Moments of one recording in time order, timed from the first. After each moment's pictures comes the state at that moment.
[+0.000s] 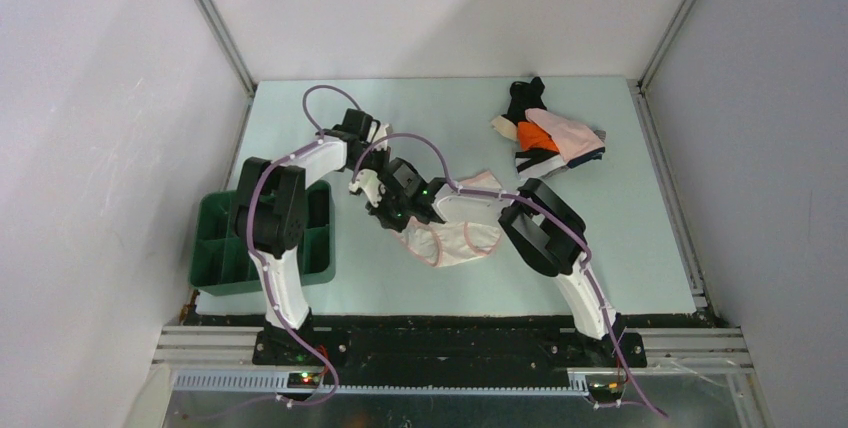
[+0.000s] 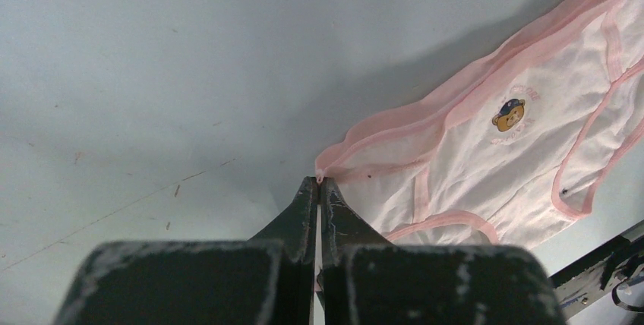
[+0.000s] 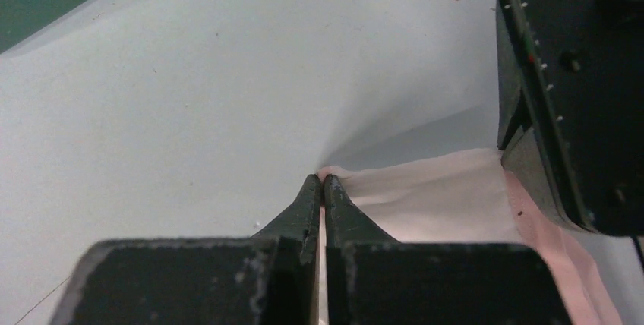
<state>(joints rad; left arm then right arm) -0.27 1.95 1.32 -0.54 0.35 -0.18 0.95 2.18 1.55 -0.18 -0.21 -0.20</state>
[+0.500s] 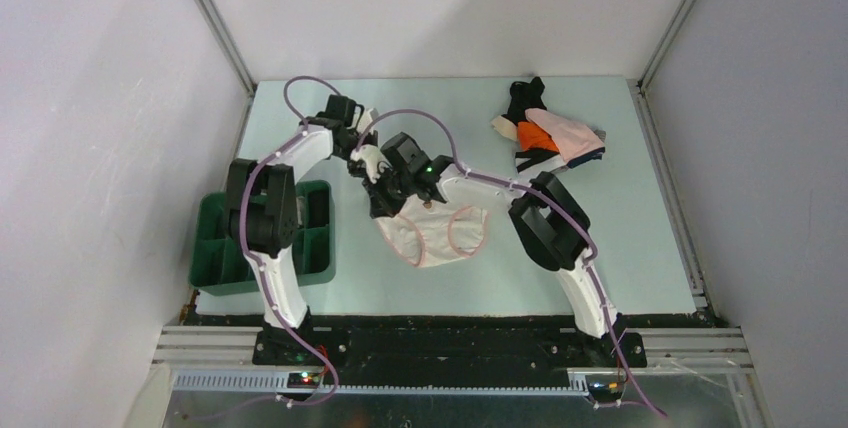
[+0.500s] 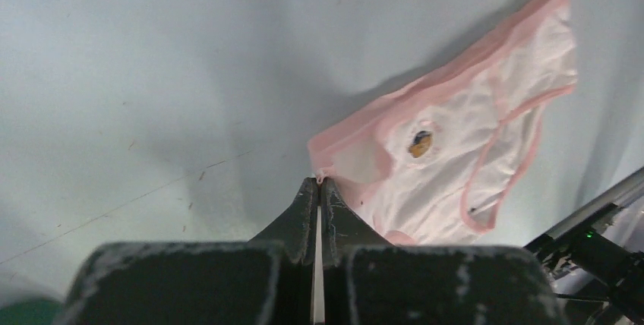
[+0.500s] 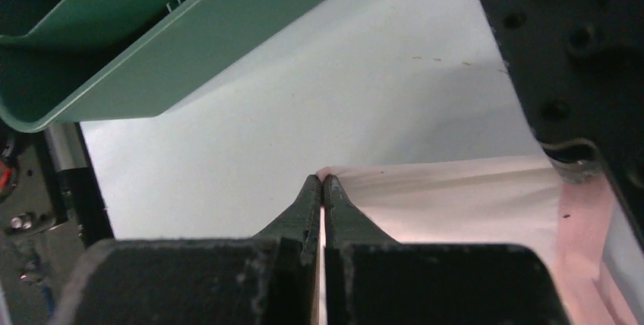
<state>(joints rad) -0.19 1.94 1.40 -0.61 0.42 -0.23 0.91 2.18 1.70 -0.26 -0.43 -0.04</state>
